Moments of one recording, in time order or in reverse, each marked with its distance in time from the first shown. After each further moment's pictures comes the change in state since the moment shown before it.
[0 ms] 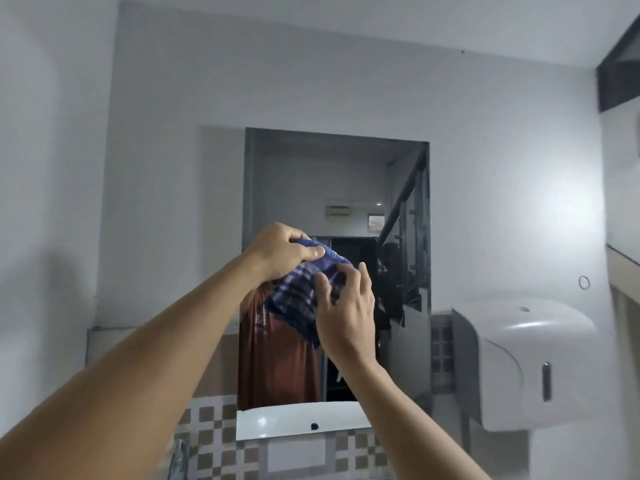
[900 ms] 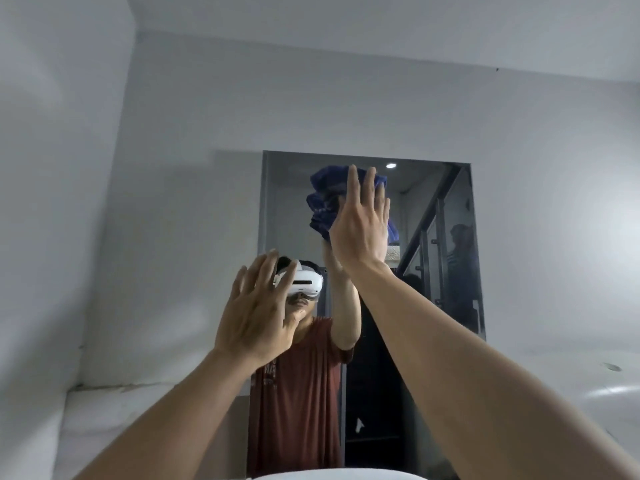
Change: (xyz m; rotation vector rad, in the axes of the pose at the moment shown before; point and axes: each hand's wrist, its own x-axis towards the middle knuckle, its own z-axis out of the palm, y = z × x) left_hand 0.046 -0.129 0.007 0.933 0.460 0.326; right_hand 0.205 -0.053 0.048 -0.355 0.292 -0.401
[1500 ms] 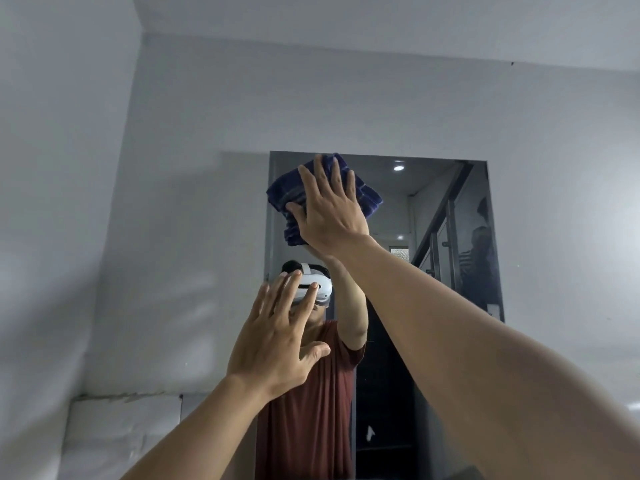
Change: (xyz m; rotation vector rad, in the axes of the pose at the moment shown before) left_hand -0.018 0.005 0.022 0.029 -0.059 0.097; right_hand 0.031 -0.028 0.031 -0.203 -0.206 -0.380
